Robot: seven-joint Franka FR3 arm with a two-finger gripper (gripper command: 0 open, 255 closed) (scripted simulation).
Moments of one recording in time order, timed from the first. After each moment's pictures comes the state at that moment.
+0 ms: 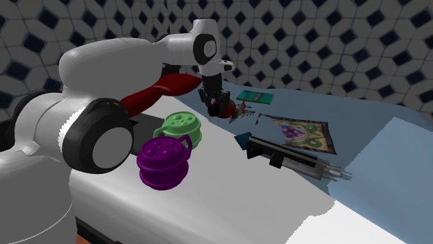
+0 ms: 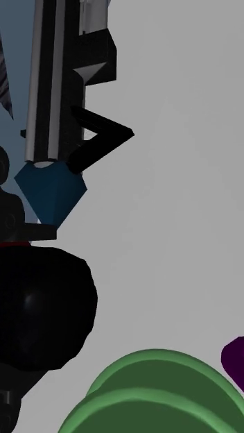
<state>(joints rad) 0.15 0.21 0.30 -1.37 -0.14 1.65 0.12</state>
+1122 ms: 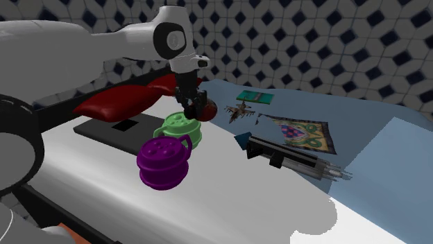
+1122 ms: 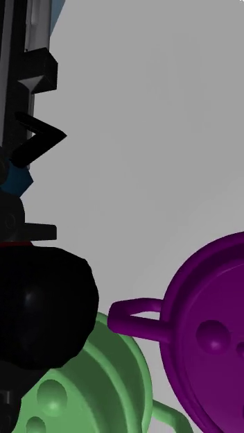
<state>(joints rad) 0.14 -0.15 0.31 -1.72 -0.04 1.65 0.11</state>
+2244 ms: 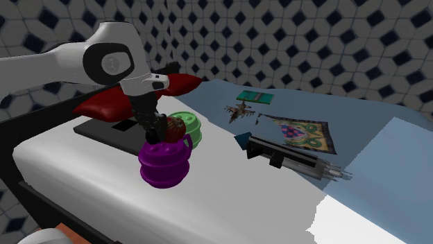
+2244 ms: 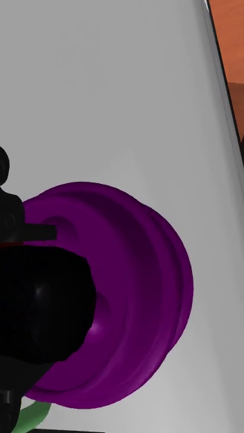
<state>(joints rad) 0.22 -0.63 0.30 -2.21 0.09 1.68 0.13</state>
